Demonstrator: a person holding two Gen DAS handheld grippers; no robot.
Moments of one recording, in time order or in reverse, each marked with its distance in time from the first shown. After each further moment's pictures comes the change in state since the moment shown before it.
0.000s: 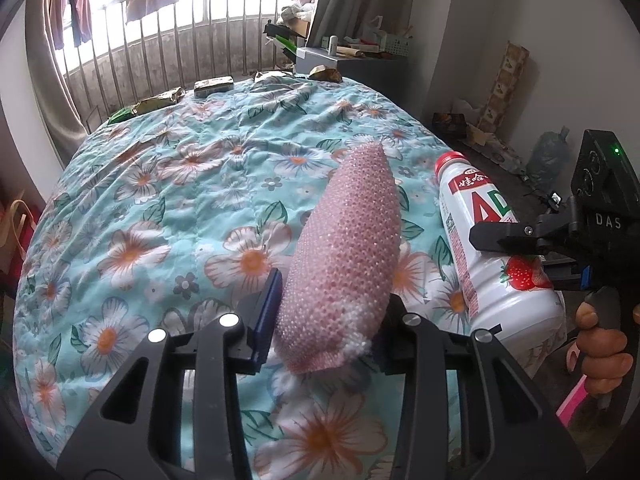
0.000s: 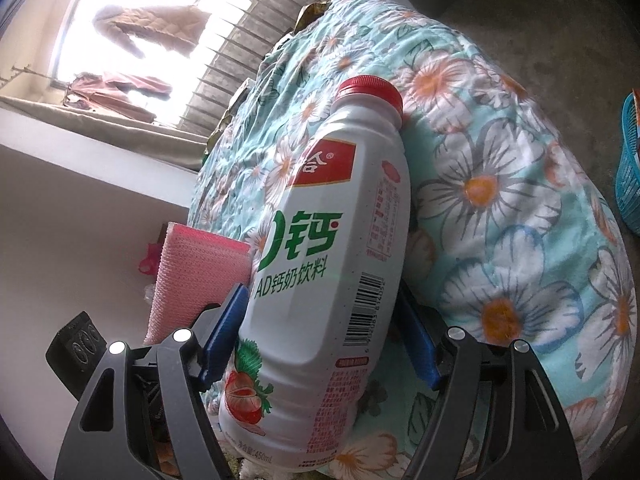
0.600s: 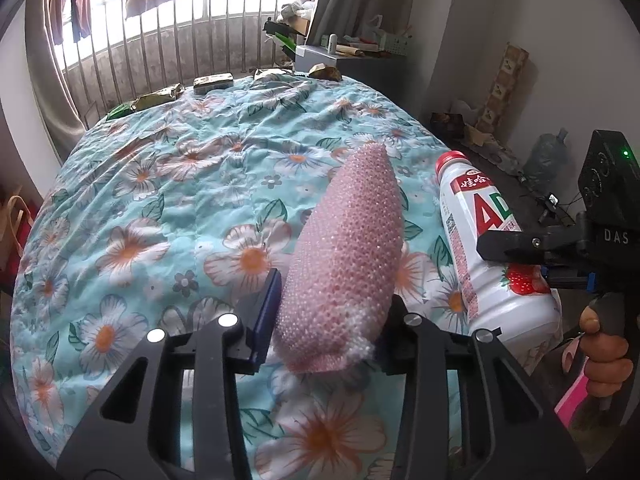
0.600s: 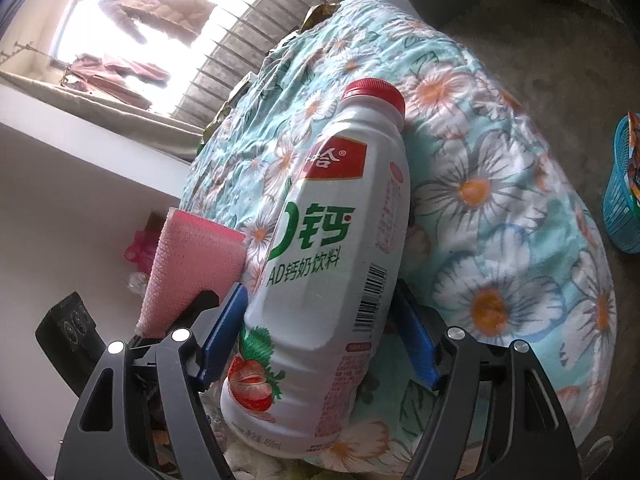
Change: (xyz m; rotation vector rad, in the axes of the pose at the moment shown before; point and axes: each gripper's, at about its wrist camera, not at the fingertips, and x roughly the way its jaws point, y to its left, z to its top) left arm 0.001 0.001 0.000 -0.008 0.001 -0.005; right arm -0.005 0.012 -0.002 -0.057 0.004 -0.056
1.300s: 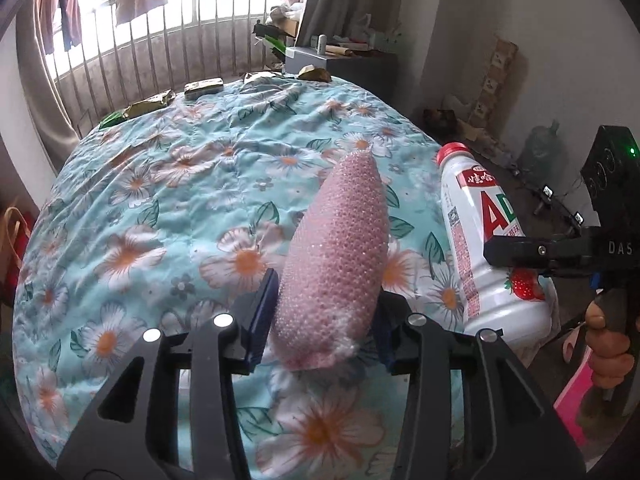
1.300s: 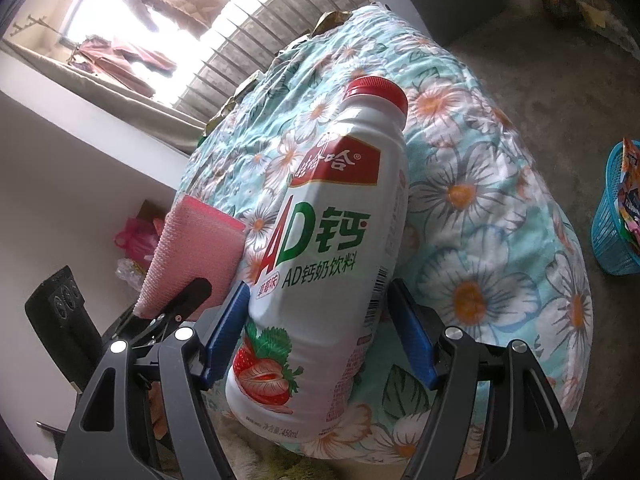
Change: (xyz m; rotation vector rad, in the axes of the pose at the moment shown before) left arm -0.006 -0.006 -0.003 0.031 -0.004 -0.012; right arm -0.014 0.006 -0.007 -0.085 -0.018 -0.047
